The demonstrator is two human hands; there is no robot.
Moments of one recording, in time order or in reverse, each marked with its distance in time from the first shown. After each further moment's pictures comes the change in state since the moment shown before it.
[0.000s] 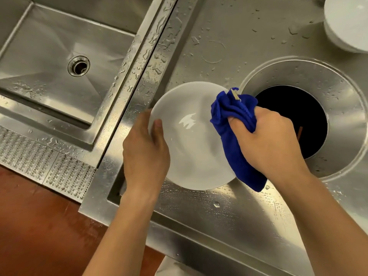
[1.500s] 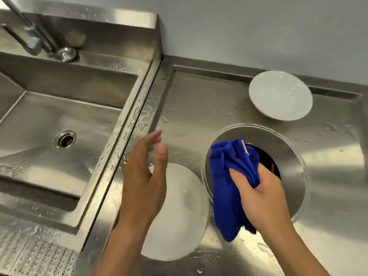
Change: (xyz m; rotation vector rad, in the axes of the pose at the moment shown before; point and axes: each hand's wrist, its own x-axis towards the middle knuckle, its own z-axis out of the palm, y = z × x) left_hand 0.047 0.102 -0.010 -0.283 -0.148 0.261; right_hand -0.007 0.002 -0.063 0.626 0.237 0.212
